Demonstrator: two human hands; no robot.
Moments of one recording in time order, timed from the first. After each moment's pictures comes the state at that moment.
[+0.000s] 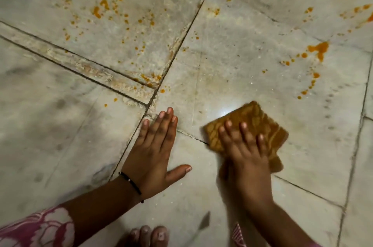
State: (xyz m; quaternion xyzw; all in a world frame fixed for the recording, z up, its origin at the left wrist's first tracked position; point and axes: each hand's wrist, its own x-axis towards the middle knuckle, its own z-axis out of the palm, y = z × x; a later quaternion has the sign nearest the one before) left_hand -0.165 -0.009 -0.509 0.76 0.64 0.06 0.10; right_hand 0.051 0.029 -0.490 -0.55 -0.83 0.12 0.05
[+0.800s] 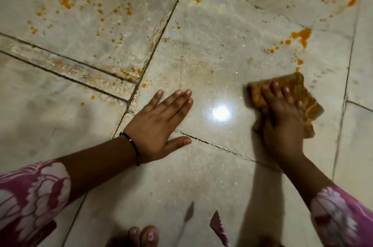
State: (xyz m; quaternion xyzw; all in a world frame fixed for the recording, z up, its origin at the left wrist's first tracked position) left_hand -0.163 0.058 -0.512 0.85 0.51 0.01 0.12; right_hand 0.127 0.113 -0.491 -0.66 -0.74 0.13 0.10
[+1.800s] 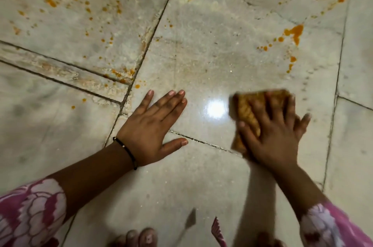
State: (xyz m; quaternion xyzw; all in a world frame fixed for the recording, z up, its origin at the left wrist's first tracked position) left_hand -0.161 0.054 -0.512 0.83 0.54 0.04 0.11; right_hand 0.123 0.085 -0.489 -0.67 -0.74 0.06 -0.04
